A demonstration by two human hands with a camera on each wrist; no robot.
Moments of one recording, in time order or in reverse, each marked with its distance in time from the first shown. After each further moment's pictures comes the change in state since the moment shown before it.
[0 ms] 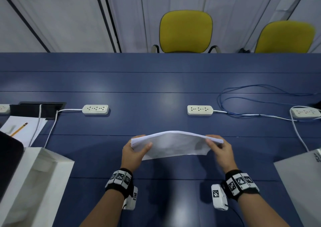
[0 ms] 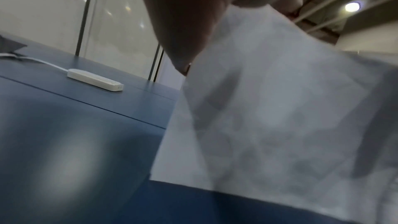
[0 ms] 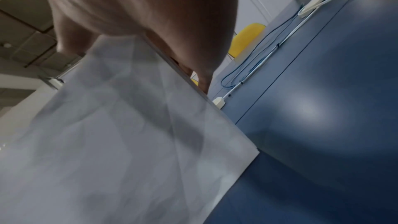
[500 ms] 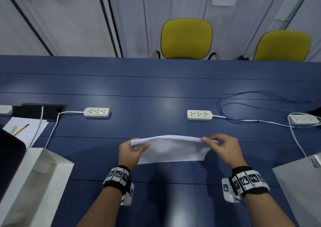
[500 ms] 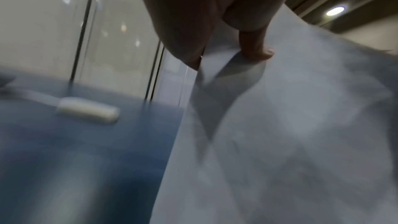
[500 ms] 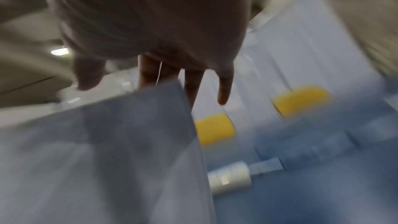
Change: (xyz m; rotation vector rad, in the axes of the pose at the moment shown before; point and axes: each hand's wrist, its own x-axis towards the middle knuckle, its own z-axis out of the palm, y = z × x) left_hand 0.008 0.018 -0.008 0.171 0.003 0.063; right_hand 0.008 -0.054 -0.015 -0.678 -0.050 -0.208
